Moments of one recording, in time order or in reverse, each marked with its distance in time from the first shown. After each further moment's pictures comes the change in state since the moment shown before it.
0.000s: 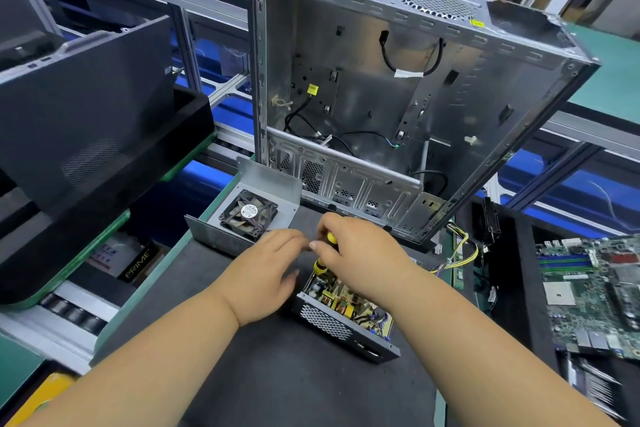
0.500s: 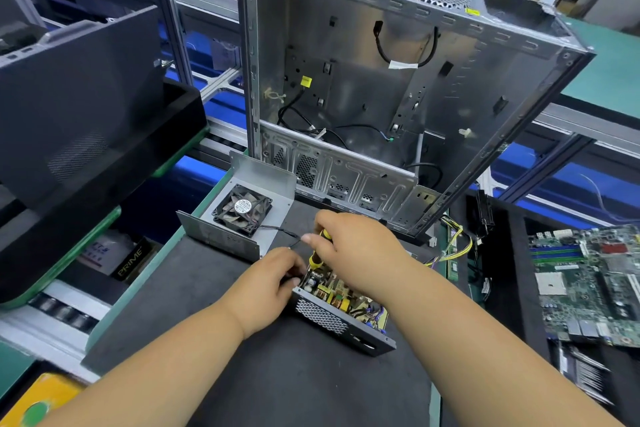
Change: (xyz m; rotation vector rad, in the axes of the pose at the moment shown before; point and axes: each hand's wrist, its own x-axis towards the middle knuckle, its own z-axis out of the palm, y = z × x) left_hand -0.017 0.002 0.034 -0.333 -0.094 -0.358; right_hand -0.001 -0.001 -0.001 -0.077 -0.029 0.018
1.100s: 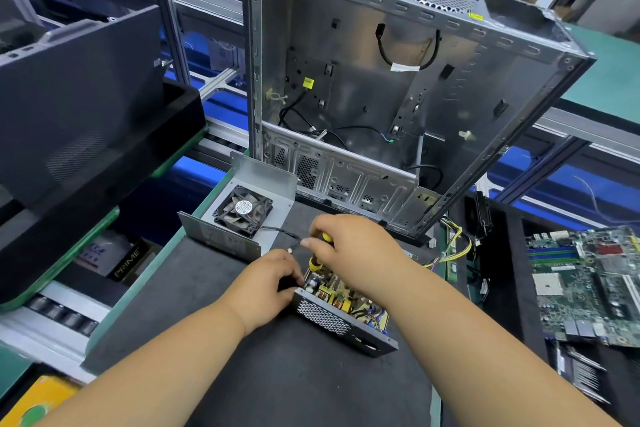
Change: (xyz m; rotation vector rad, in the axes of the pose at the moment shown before) left_hand 0.002 -0.011 0.002 -0.049 -0.008 -0.046; right_hand -0.001 -0.008 -0.004 0.101 -0.030 0.017
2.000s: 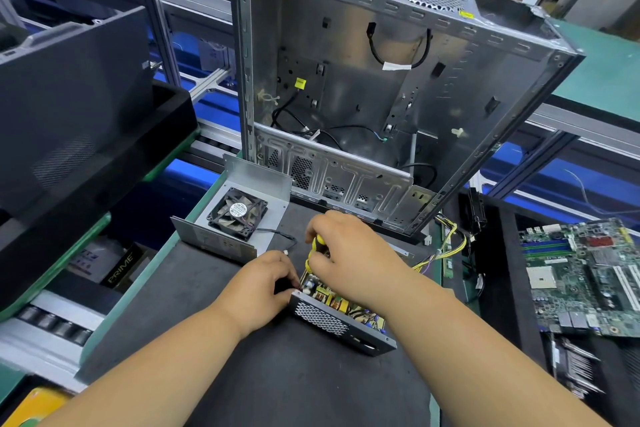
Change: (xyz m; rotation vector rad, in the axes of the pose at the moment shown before) left_hand 0.001 -0.001 -0.003 0.027 0.006 0.043; right_hand -0.008 -0.001 0.002 0.022 0.025 -0.034
